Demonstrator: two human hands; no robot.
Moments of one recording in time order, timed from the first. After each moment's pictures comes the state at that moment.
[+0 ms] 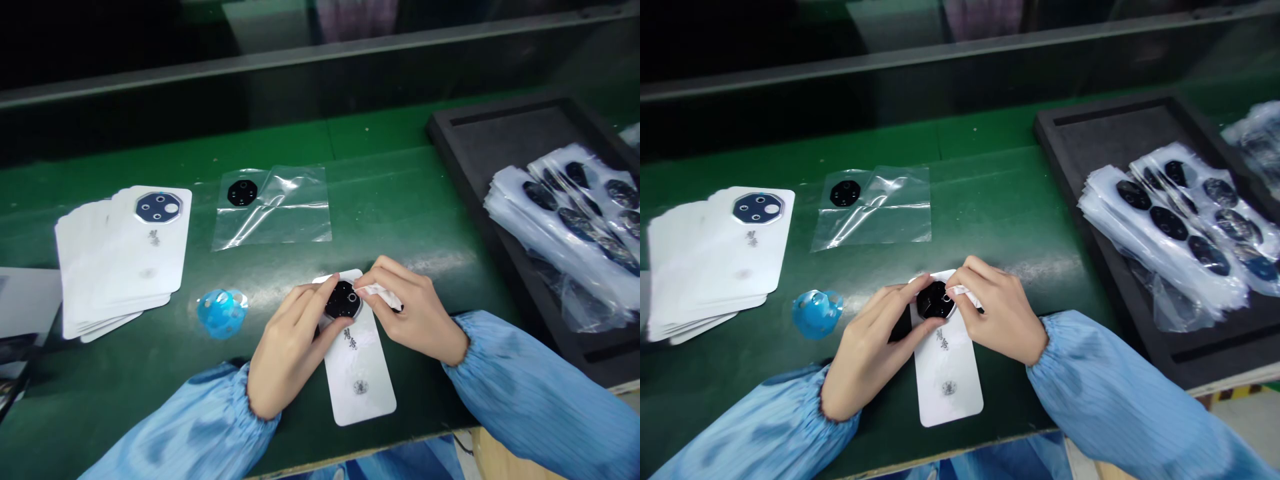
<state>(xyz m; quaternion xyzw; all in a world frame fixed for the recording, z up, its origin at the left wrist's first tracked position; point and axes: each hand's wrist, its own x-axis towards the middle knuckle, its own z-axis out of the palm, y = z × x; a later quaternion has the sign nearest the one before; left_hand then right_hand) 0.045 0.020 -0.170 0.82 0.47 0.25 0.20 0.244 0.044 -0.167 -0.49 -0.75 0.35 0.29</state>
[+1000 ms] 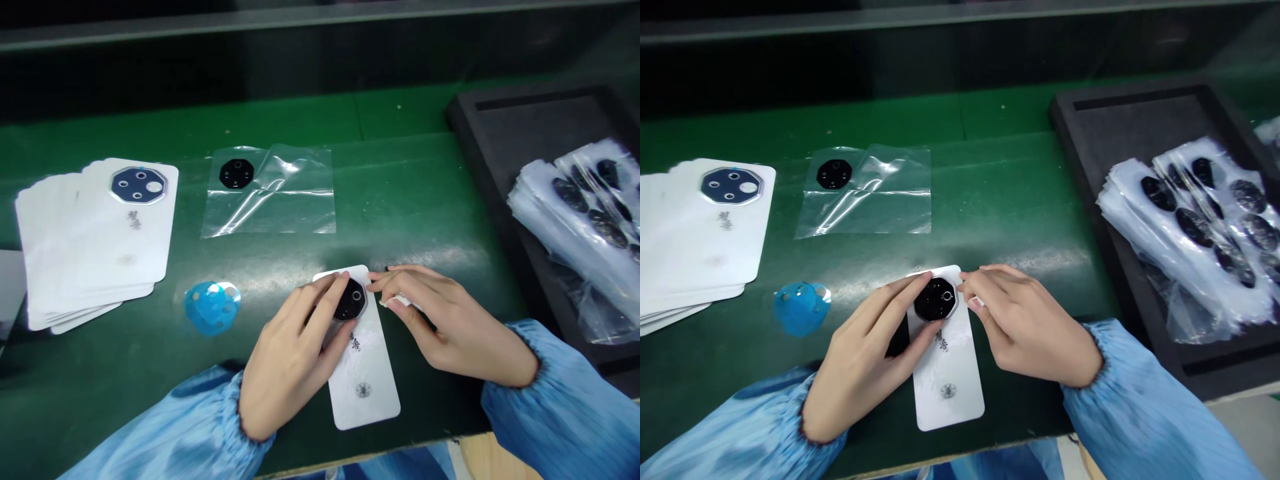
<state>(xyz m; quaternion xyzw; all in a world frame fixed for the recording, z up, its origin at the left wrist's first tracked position) 0.052 0.015 -0.162 0.82 0.50 0.22 0.17 0.271 0.049 -0.146 -0.40 -0.83 0.35 0.17</state>
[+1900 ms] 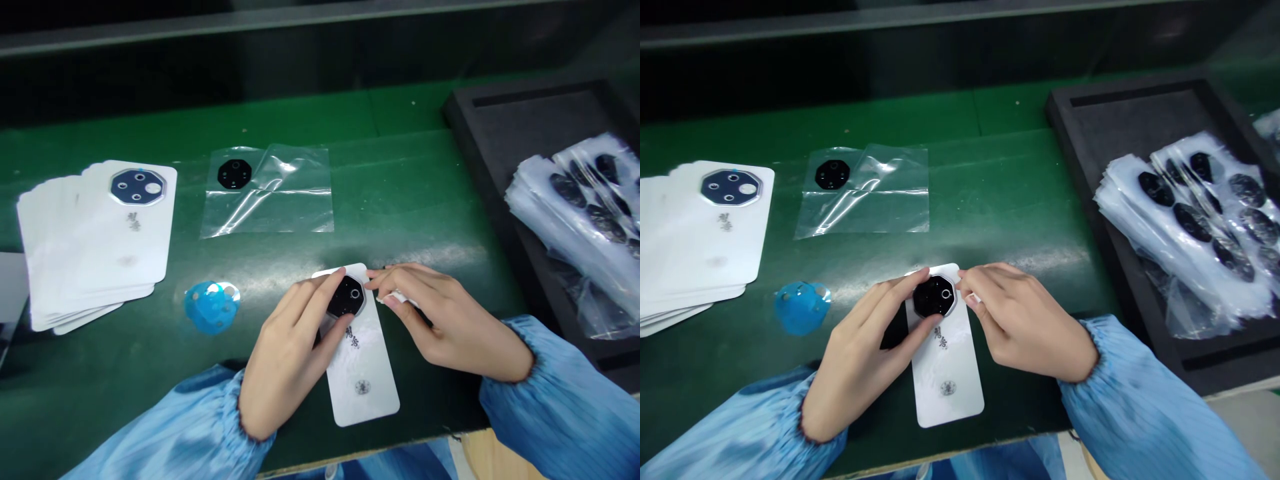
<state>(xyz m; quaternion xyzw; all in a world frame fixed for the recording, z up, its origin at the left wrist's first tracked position) 0.053 0.015 -0.160 0.79 0.52 0.23 0.22 0.271 0.047 -0.147 -0.41 -0.82 0.35 0.17</state>
